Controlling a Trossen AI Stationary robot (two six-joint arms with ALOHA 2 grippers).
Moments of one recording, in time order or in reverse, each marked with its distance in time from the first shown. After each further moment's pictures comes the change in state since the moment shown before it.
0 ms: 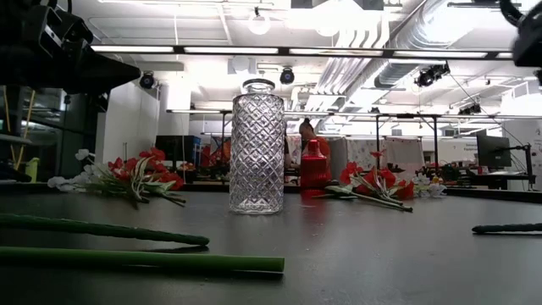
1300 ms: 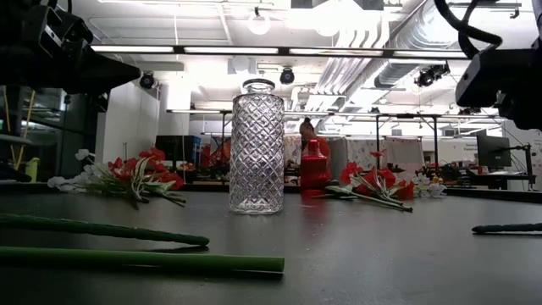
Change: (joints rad) left arm 0.000 0.000 0.000 0.000 0.000 0.000; right arm -0.129 0.007 -0.084 0.106 0.001 -0.027
